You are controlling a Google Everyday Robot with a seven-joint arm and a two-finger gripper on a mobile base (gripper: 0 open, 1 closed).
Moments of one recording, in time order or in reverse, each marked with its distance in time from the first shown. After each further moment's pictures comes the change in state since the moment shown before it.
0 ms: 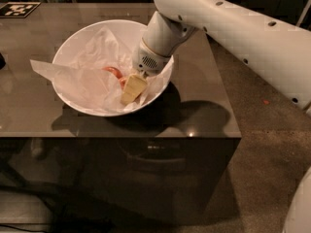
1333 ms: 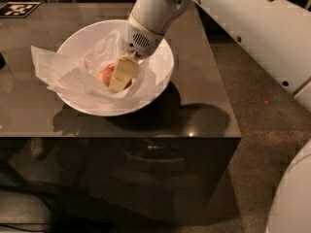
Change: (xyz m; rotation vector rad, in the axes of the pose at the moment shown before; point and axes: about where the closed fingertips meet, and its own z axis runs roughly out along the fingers) arm -0.039 0.021 -0.039 -0.057 -0.003 -0.056
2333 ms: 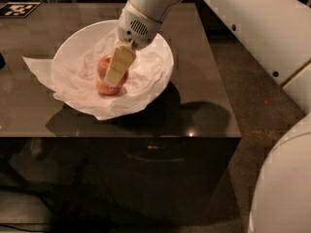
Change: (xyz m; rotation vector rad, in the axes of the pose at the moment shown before) arm -0.019 0.006 -0.015 -0.058 -0.017 -0.020
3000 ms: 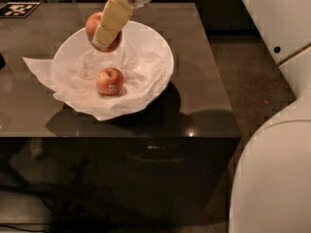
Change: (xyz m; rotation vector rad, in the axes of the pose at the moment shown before) arm -0.051 0.010 -0.075 0.043 -0.092 -0.016
